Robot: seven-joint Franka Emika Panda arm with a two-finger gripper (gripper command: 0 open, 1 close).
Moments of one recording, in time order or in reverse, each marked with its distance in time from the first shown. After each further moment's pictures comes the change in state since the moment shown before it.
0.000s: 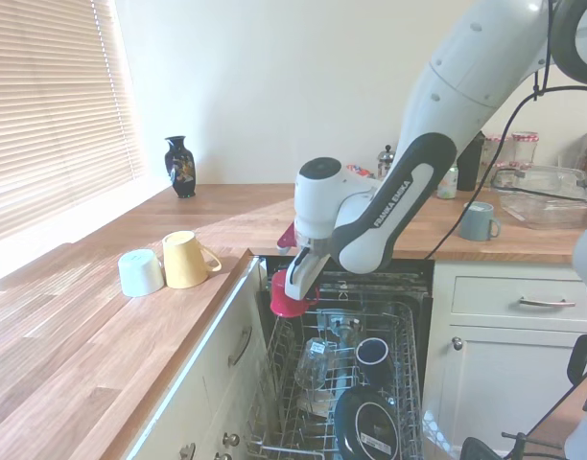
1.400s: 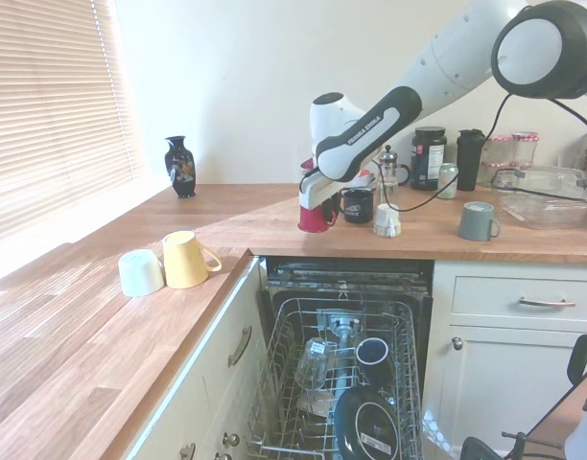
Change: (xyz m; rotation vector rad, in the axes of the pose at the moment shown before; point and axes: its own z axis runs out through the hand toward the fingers) arm 0.222 0.107 0.018 -0.142 -0.021 0.296
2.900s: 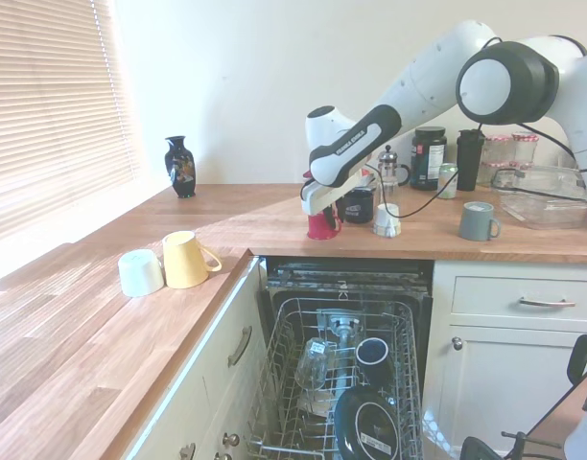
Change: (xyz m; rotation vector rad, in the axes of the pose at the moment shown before) arm 0.026 -0.008 0.034 -0.069 -0.034 0.030
